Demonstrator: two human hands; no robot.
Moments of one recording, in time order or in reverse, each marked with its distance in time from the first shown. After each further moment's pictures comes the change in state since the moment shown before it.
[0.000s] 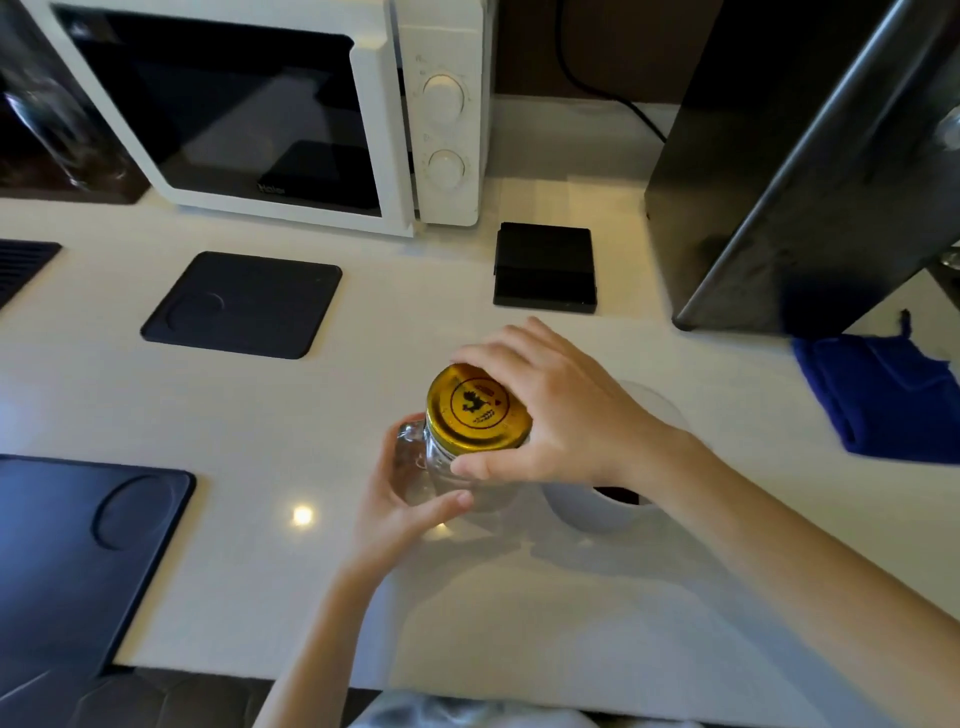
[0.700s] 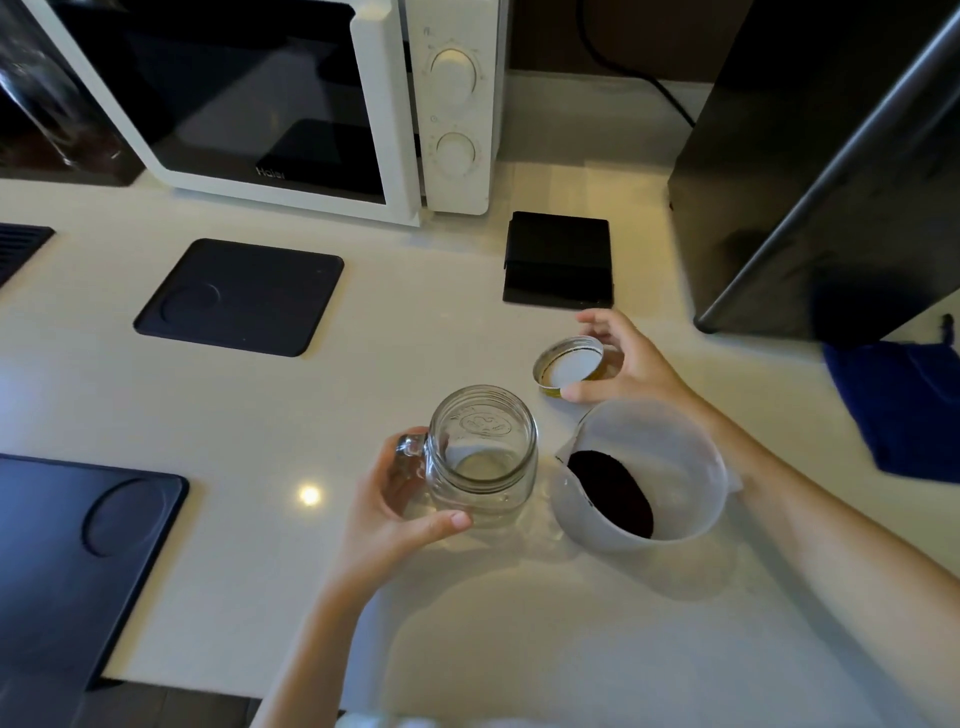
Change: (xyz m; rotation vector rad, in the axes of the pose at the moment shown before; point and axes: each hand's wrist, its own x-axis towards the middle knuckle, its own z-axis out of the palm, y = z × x) left_hand 0.003 0.004 -0.004 0.034 0.061 -0.089; right_hand -0.007 0.138 0.031 0.632 0.122 0.556
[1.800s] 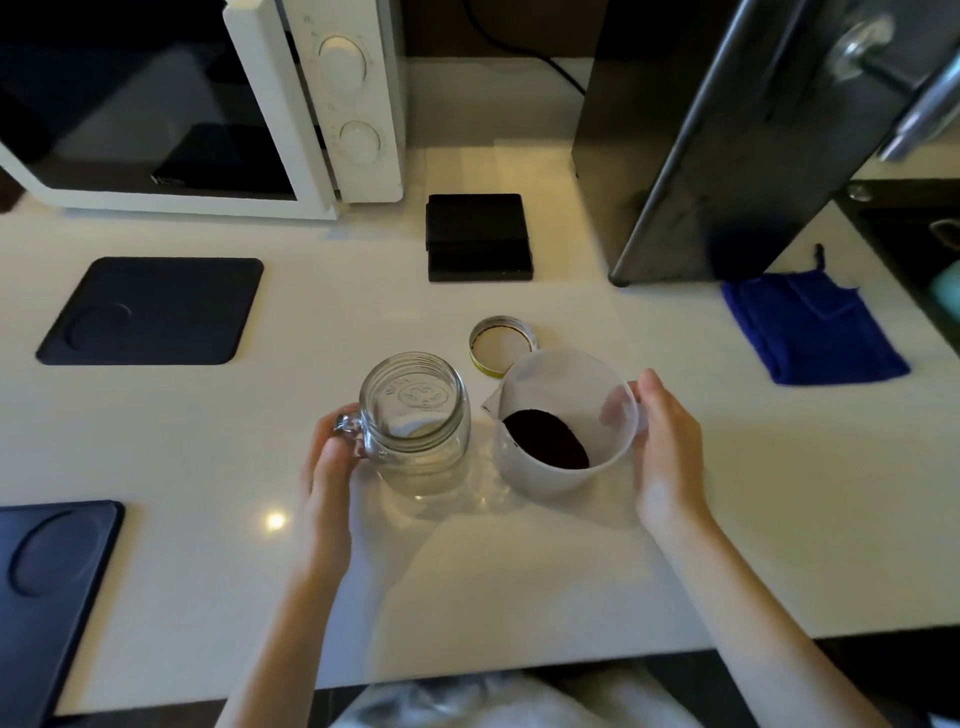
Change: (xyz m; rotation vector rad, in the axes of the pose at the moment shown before) left_hand 0.003 -0.005 0.004 -0.146 0.099 0.141; right_hand -0.130 -0.010 0.029 0.541 0.776 0.247
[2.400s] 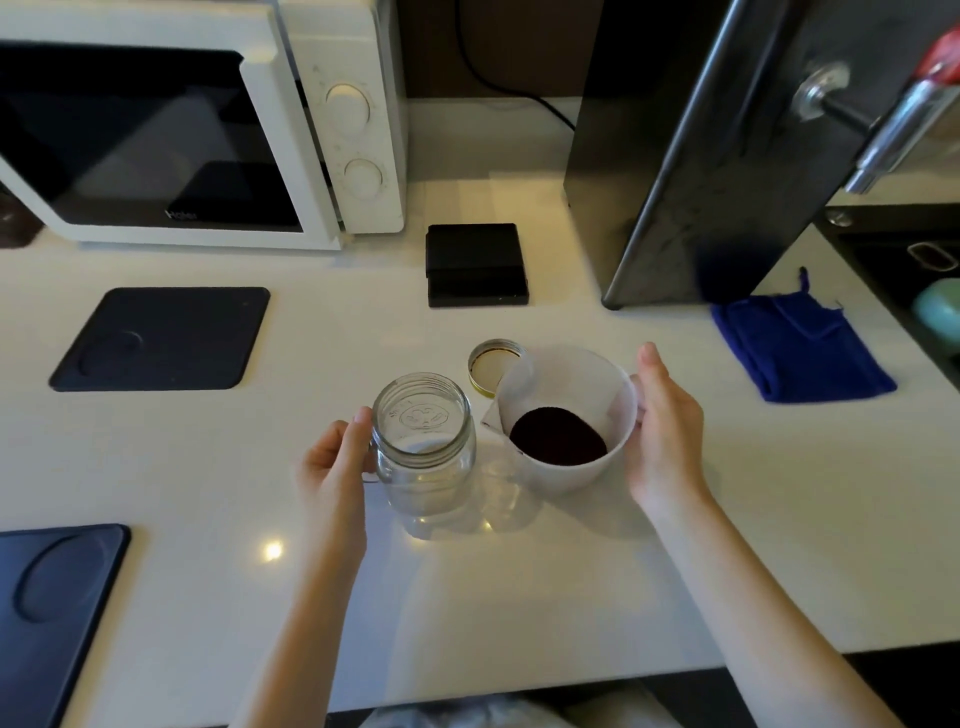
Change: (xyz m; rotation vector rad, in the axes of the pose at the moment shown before) left_hand 0.015 0.020 0.024 0.001 0.227 0.010; right_hand 0.008 -0.027 0.012 0.164 -0.003 -0.013
